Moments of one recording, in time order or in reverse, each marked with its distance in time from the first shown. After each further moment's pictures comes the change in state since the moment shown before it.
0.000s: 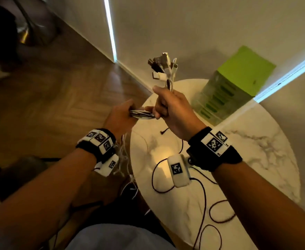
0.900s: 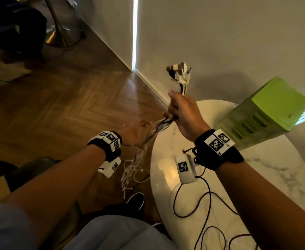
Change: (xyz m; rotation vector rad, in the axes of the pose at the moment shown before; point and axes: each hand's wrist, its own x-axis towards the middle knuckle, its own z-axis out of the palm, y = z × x) left_hand 0.041 -0.103 -0.036 -0.035 -0.534 -0.013; right_hand 0.083 0.001 0.061 -0.039 0.032 -0.001
